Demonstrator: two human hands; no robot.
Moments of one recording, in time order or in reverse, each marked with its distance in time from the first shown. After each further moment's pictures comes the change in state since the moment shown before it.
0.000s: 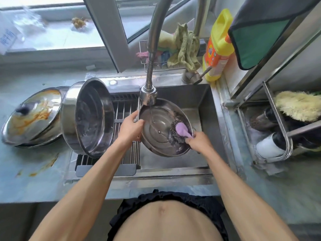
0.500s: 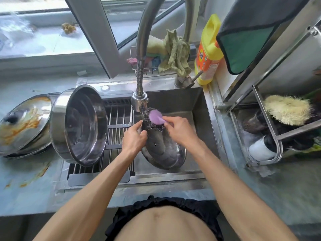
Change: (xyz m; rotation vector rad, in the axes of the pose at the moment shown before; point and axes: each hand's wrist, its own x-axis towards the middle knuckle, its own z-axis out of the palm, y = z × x) left_hand 0.011 -0.020 0.038 0.314 0.103 0.088; right_hand -0.025 -0.076 -0.022 -0.036 0.127 -0.535
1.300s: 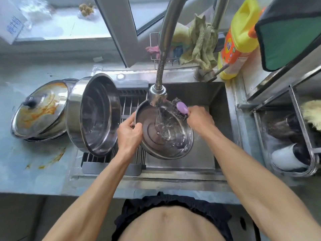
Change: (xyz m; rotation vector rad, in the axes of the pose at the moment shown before) left_hand 0.000 -0.032 -0.034 -0.318 0.208 0.013; right_hand 0.051 0.013 0.000 -0.357 -0.124 0.250
